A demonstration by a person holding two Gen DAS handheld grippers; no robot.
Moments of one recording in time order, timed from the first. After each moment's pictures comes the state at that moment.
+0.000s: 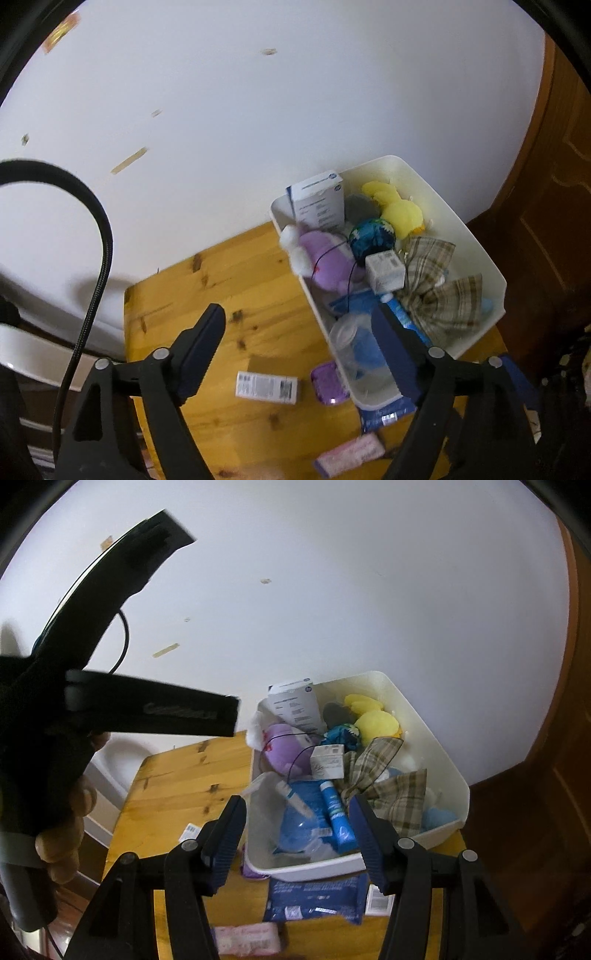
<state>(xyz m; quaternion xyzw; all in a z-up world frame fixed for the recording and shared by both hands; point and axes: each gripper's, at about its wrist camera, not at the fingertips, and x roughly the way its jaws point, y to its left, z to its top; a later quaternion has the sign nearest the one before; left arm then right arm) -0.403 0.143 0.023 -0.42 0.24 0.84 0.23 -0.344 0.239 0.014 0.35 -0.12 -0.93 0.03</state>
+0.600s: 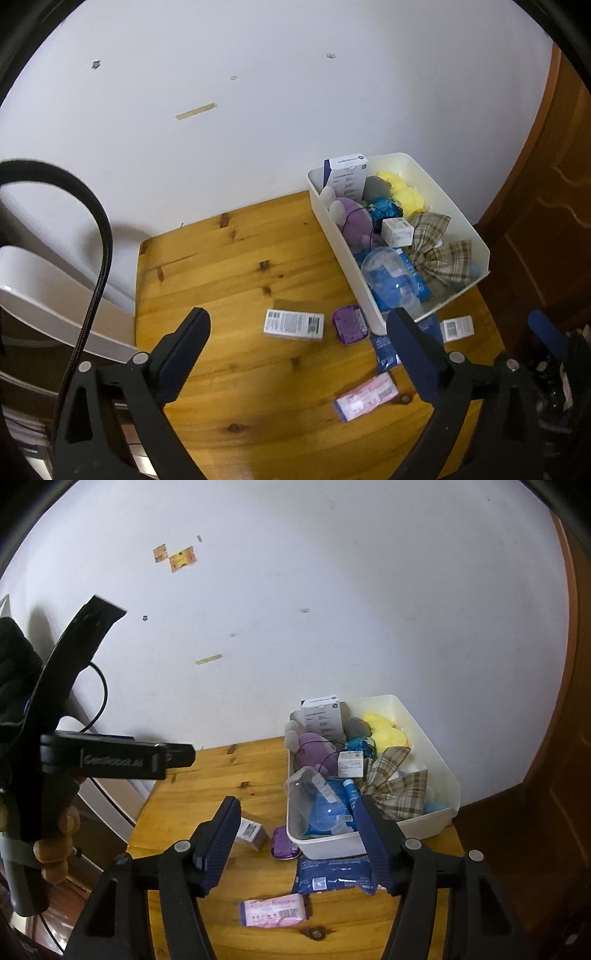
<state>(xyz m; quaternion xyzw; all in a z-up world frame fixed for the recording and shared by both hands) -0.365 0.034 0.042 -0.43 0.19 0.85 0.24 -0.283 0.206 0.050 0.32 -0.09 -0.94 0.04</state>
